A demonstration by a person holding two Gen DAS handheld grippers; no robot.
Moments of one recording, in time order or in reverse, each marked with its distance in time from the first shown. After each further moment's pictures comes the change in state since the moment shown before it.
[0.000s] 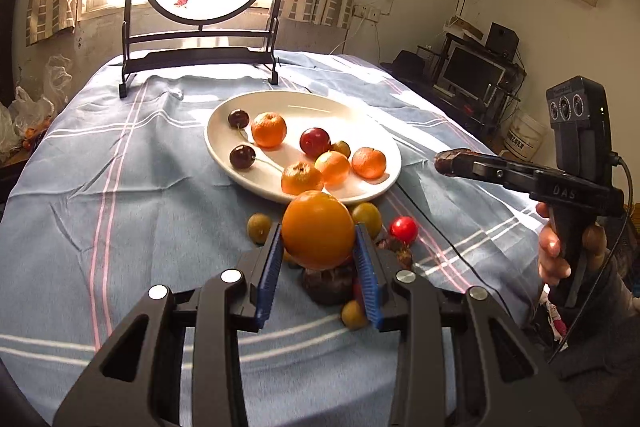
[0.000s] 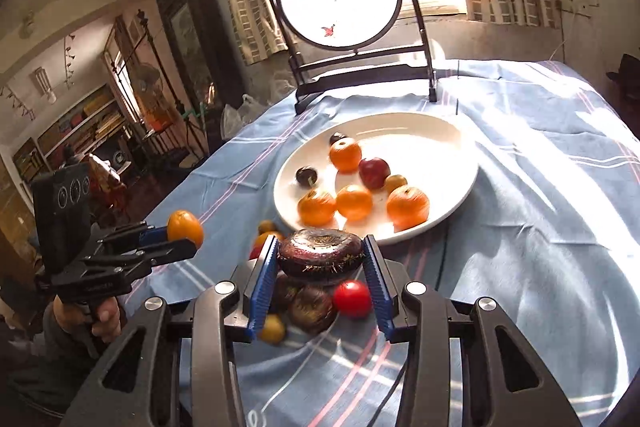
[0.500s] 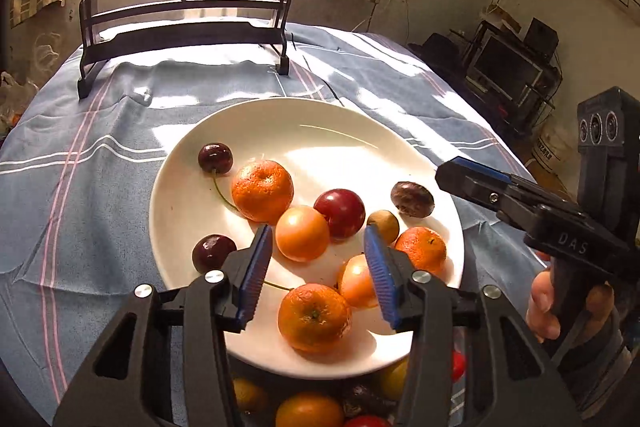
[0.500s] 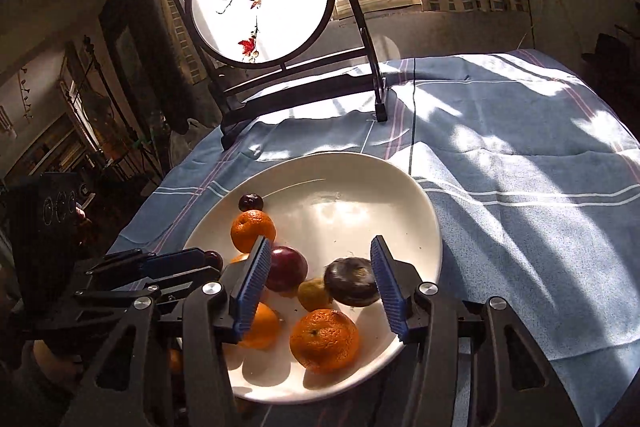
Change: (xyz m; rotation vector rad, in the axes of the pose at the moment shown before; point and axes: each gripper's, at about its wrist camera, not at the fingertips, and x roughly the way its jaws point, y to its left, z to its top) left arm 0.122 0.019 0.081 -0.090 0.114 0.037; right arm 0.082 -0.059 0.055 0.084 -0.020 -0.089
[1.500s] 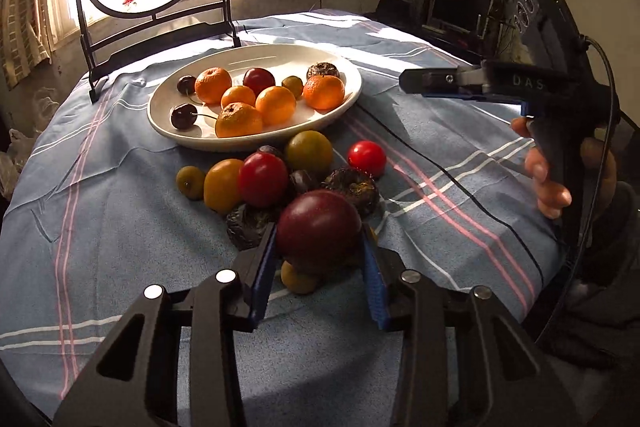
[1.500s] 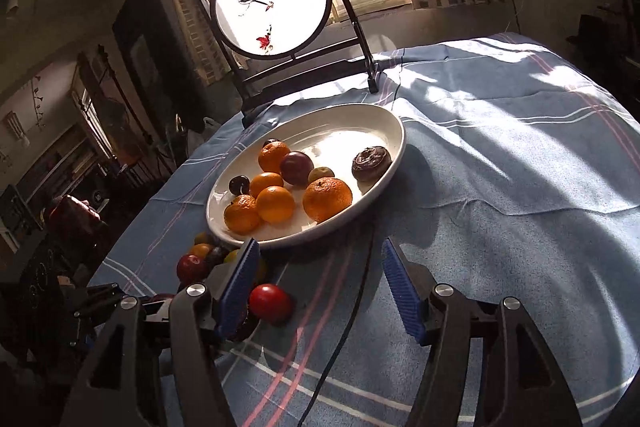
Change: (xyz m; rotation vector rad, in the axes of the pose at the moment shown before) left arm -0.081 -0.067 -0.149 0.265 -0.004 0.052; right arm -0.070 0.004 -0.090 -0.017 0.062 0.092
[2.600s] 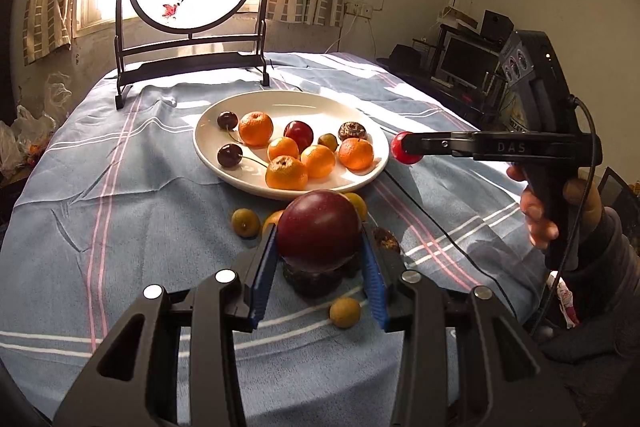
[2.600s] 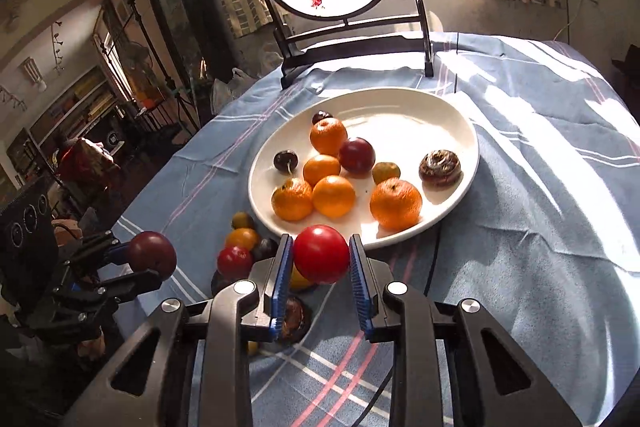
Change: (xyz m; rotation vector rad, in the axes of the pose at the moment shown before) left arm -0.033 0.051 0.025 -0.136 -0.123 -0.042; right arm 0.009 0.033 0.049 -0.067 0.070 -0.008
